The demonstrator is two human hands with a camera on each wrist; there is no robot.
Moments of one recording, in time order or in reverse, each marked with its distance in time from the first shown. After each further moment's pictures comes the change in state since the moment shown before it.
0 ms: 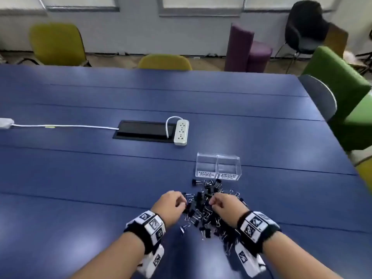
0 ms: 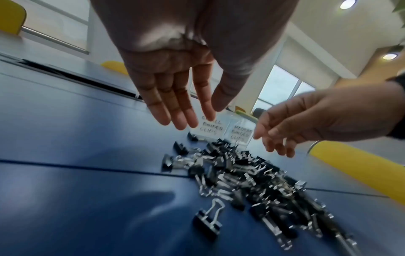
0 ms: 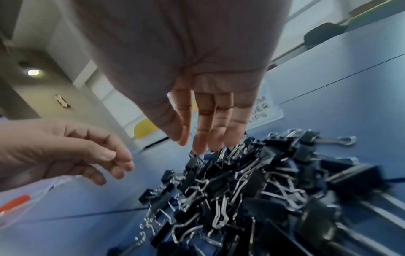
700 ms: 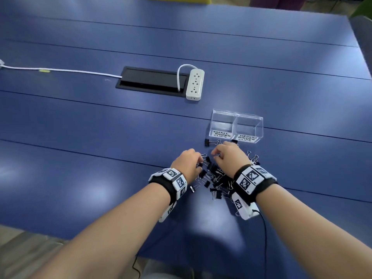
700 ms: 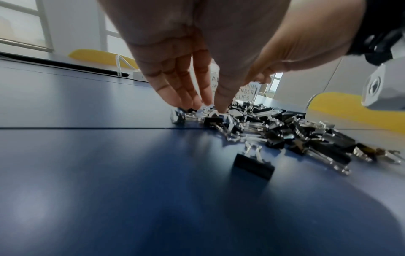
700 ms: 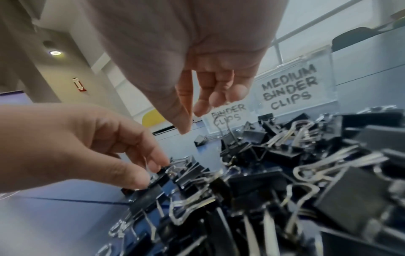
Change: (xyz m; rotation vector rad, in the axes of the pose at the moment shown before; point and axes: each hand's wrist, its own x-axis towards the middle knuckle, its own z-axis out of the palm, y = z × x) left_hand 0.039 -0.021 0.039 0.180 -0.070 0.061; right_hand 0.059 -0.006 0.029 -0.096 0.120 -0.074
